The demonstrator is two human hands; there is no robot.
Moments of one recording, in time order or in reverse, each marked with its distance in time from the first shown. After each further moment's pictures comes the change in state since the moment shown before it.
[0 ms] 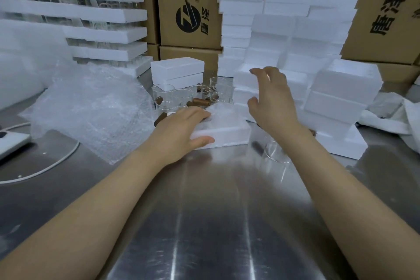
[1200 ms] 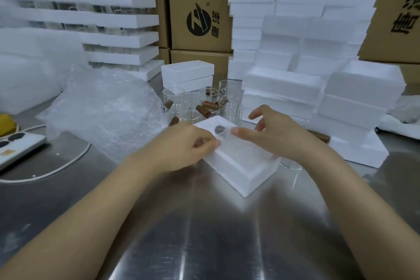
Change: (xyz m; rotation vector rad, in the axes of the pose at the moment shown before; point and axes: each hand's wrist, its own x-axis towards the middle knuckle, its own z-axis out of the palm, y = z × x) left_hand -0.010 0.014 -0.021 -0.111 -0.159 -0.068; right_hand -0.033 -0.015 -0.017 0.247 -0.497 0.223
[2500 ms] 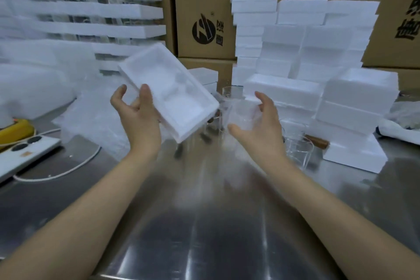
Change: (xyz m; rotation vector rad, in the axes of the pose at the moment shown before) left_hand 0.004 -0.011 -0.021 -1.017 1.196 -0.401; right_hand 0.016 0.002 0.045 0.539 0.430 -0.205
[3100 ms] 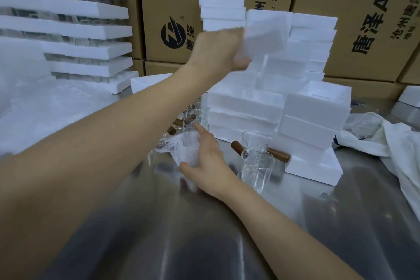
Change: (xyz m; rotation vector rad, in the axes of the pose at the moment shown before) left_hand 0.015 0.054 0.219 1.126 -0.682 0.964; right_hand -0.006 0.017 0.009 -0.192 -0.472 -0.030
